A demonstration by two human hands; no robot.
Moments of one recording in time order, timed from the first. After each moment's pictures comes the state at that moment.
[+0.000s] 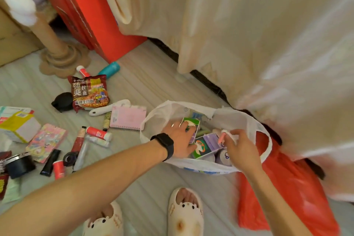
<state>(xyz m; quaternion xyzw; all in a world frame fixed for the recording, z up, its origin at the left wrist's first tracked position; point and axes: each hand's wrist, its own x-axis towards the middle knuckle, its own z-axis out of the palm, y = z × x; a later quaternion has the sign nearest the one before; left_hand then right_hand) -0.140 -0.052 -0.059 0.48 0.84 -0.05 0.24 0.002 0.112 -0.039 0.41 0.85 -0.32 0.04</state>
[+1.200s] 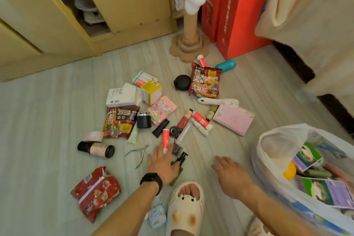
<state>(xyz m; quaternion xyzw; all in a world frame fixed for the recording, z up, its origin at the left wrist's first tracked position) -0.094 -0.395 -0.141 -0.05 0.95 0.10 0.31 -0.090 -0.141 -0.122 -0.20 0.92 -0.03 0.34</state>
